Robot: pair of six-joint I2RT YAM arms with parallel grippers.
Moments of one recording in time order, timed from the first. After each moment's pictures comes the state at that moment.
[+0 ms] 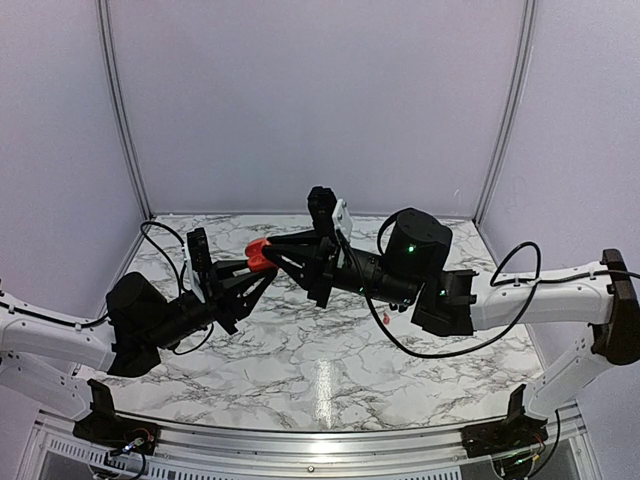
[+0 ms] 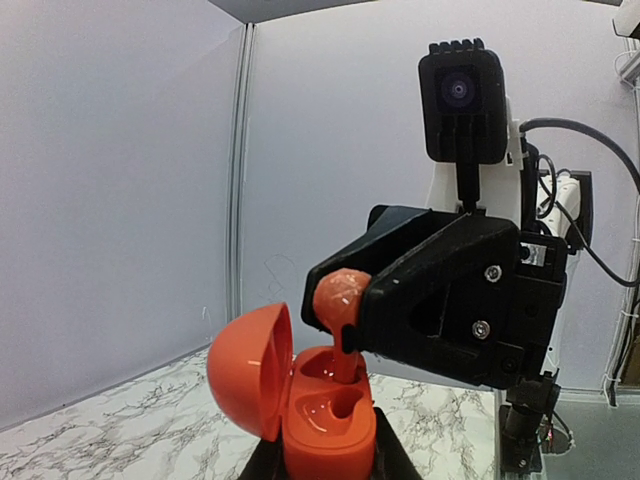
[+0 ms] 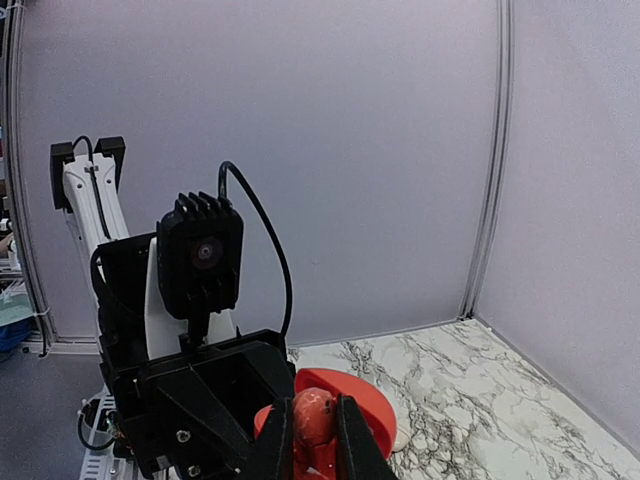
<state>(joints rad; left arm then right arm) -1.06 1.20 0.45 1.09 0.07 -0.09 1.15 1.48 1.04 0.59 -0.18 -0.02</state>
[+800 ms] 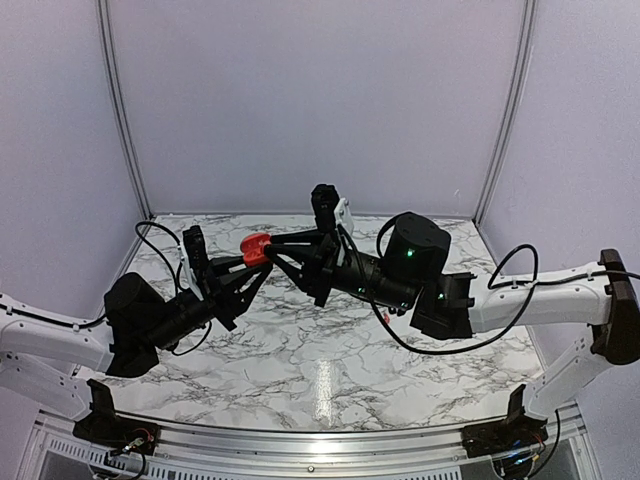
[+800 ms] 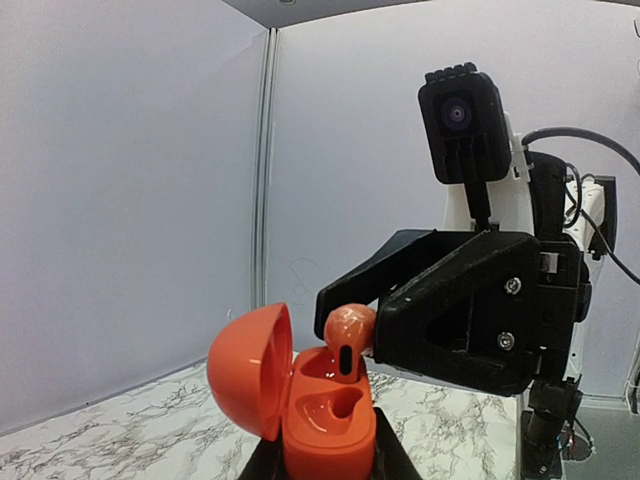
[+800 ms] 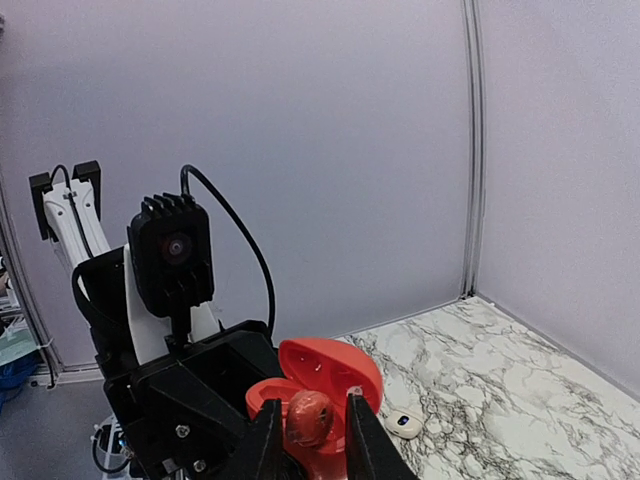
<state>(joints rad) -1.06 1.19 0.44 1.08 0.00 -0.06 1.15 1.49 1.02 0.61 -0.12 0.10</state>
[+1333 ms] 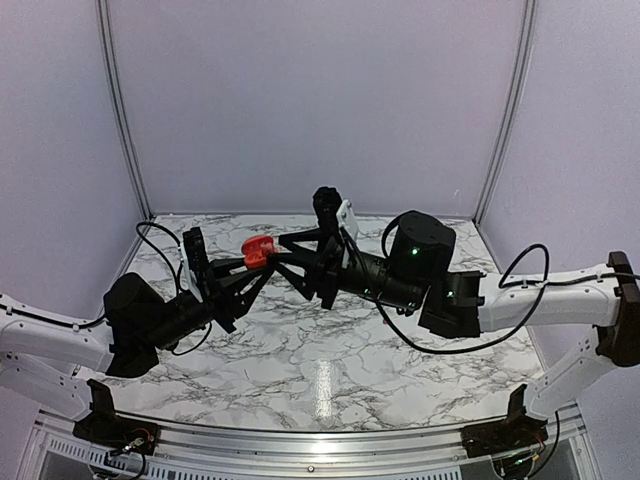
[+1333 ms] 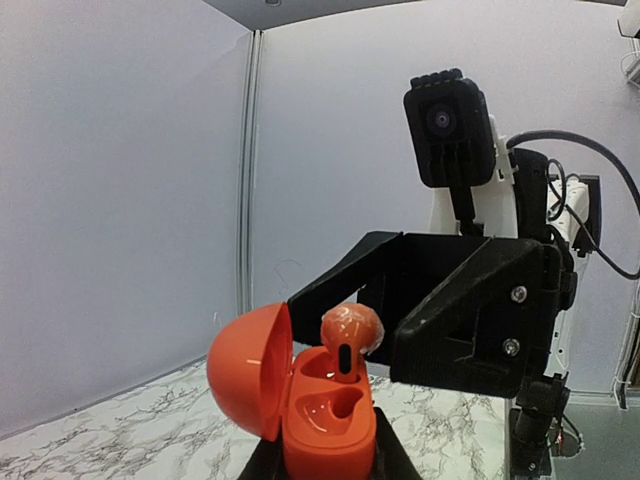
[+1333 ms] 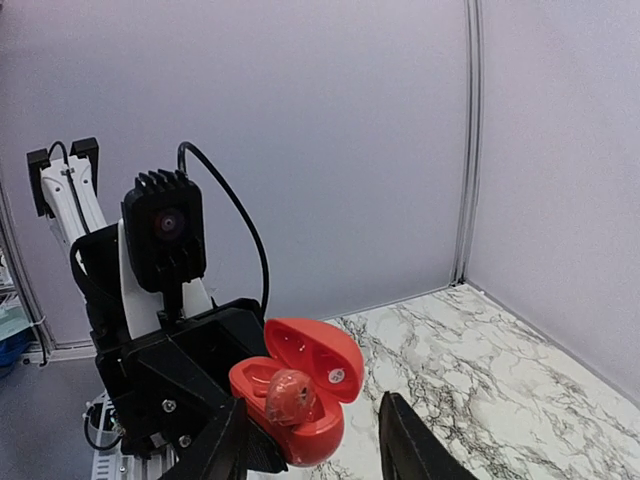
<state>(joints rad) -1.06 1.19 0.44 1.08 0.03 -0.07 1.15 1.45 1.01 0.53 -0.10 0.05</state>
